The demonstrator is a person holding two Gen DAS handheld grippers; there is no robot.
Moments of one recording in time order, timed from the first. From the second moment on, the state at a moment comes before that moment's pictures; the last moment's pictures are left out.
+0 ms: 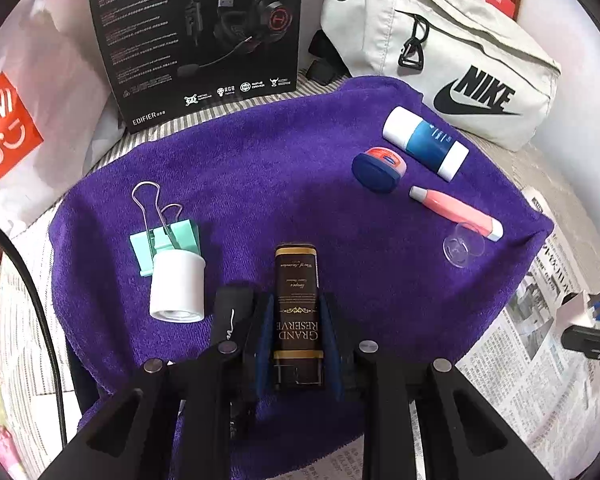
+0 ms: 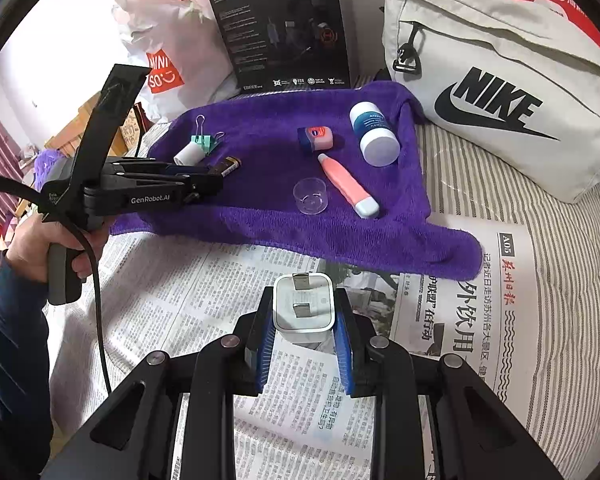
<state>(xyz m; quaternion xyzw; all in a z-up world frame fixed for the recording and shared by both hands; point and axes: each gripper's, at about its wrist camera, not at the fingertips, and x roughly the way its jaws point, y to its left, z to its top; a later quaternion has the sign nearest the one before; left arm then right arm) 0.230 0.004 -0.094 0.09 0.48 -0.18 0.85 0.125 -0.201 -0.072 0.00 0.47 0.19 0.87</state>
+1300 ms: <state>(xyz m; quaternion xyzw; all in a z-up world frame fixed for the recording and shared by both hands) 0.131 0.100 -0.051 0.01 0.44 -0.08 0.89 0.183 -0.160 -0.048 -0.03 0.44 0.20 0.88</state>
